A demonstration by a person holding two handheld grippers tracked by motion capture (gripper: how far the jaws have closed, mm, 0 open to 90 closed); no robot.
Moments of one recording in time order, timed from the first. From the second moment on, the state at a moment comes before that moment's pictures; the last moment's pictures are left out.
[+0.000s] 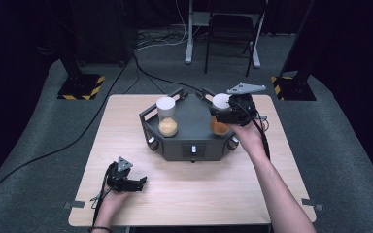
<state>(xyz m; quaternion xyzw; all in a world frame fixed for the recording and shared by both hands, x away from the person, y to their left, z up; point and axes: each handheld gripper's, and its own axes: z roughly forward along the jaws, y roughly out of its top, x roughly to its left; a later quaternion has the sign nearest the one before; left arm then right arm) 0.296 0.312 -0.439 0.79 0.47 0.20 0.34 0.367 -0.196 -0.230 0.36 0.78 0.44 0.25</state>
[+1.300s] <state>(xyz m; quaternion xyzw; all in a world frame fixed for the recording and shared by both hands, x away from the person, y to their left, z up) 0.296 0.313 -0.439 0.79 0.47 0.20 0.34 0.380 -0.199 -0.251 0.39 0.76 0.46 0.25</state>
